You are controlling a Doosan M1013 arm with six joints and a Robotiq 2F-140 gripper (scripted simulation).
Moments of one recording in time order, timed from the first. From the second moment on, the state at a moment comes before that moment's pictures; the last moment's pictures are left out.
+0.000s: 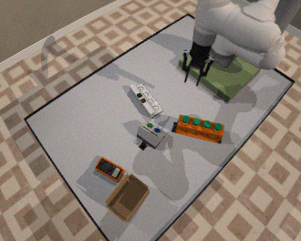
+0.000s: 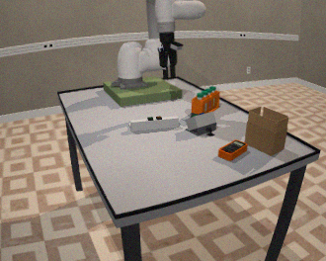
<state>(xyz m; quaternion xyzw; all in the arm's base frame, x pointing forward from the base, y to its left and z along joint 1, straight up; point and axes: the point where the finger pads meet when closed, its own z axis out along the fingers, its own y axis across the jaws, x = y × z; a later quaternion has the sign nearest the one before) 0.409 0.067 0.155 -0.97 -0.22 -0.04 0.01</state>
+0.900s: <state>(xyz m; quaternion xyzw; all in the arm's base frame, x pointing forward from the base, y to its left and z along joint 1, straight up) 0.471 0.068 0.150 -0.82 -0.58 -0.02 0.00</state>
